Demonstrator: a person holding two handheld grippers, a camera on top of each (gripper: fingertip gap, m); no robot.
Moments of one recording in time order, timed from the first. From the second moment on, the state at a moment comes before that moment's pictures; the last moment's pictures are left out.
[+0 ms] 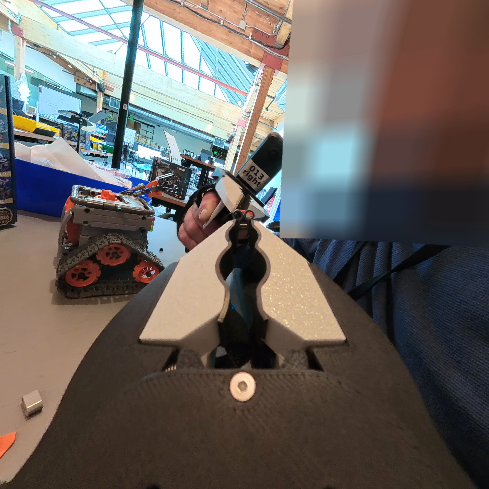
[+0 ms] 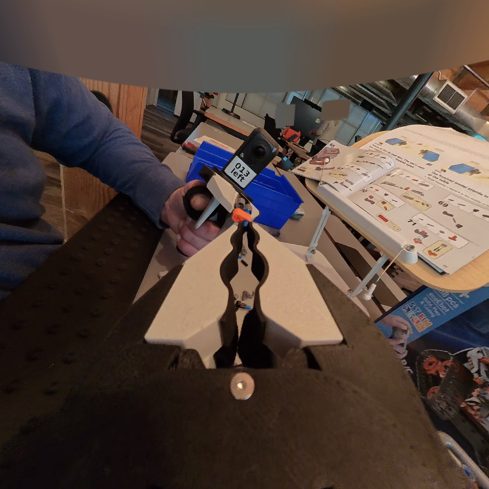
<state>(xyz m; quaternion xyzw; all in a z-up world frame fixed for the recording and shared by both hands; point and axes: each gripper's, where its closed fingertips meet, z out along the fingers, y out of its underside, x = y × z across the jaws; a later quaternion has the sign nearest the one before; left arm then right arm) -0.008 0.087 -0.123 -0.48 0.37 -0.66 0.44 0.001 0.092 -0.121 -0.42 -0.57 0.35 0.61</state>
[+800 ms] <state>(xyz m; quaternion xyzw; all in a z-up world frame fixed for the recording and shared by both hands) -0.007 0.085 -0.126 -0.50 0.41 -0.62 0.45 -0.003 0.094 -0.131 -0.42 -0.62 0.22 0.63</state>
